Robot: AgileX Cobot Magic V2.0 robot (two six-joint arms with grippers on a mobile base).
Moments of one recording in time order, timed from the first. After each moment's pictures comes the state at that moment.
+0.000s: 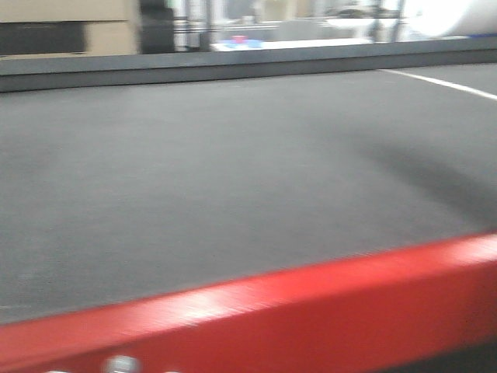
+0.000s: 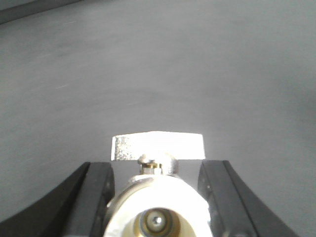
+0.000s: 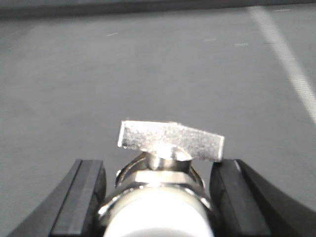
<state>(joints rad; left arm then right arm) -0.16 1.54 -1.89 0.09 1.07 -0.03 0.19 1.43 -1.68 0.10 0.82 -0.03</state>
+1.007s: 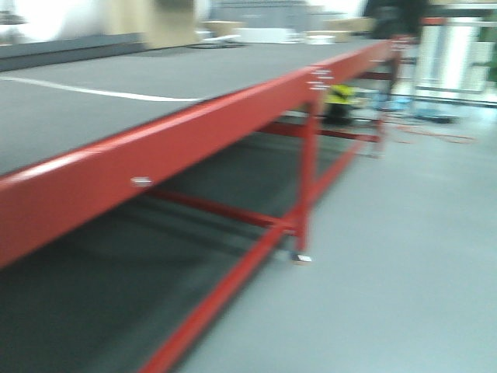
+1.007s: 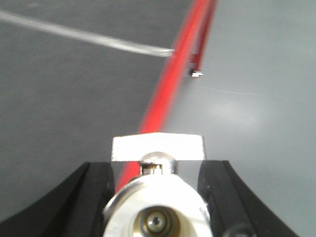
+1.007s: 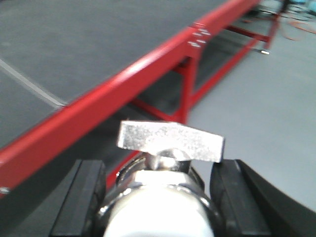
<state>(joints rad) -0.16 1.54 -1.89 0.08 1.07 -0.03 0.19 1.43 -1.68 0.09 0.74 -0.03</state>
